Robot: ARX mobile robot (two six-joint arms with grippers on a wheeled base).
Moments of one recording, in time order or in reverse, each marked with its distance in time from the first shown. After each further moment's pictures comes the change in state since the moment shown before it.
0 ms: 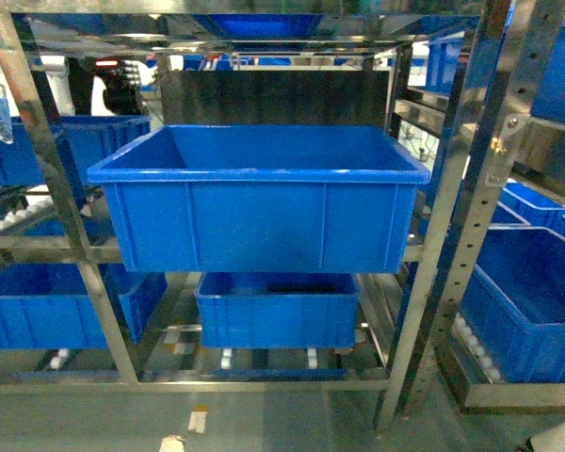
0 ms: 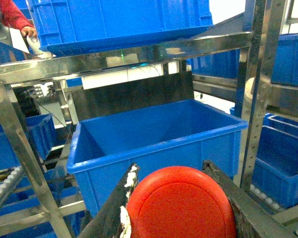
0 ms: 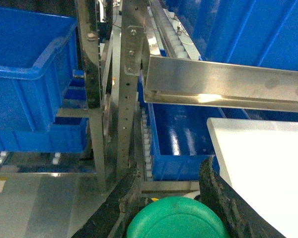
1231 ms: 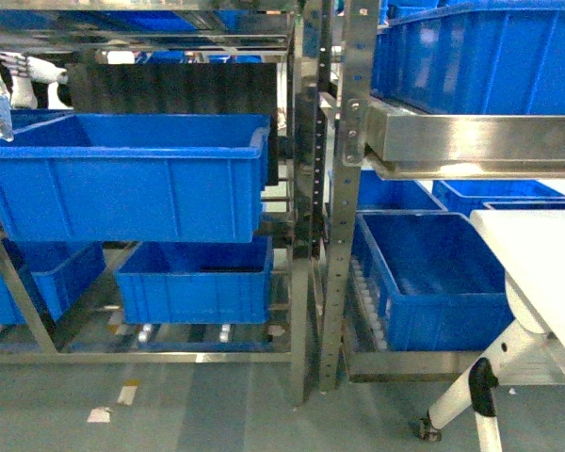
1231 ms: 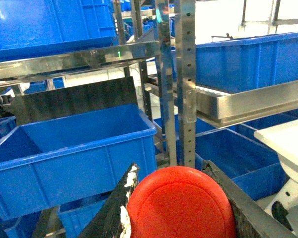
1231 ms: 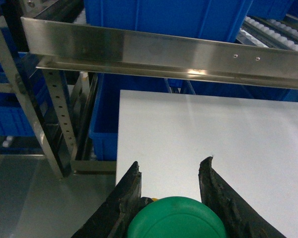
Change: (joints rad) left arm -0.001 0.001 0.000 0.002 0.001 0.000; right arm -0.005 -0.003 0.000 0.003 -0.001 0.000
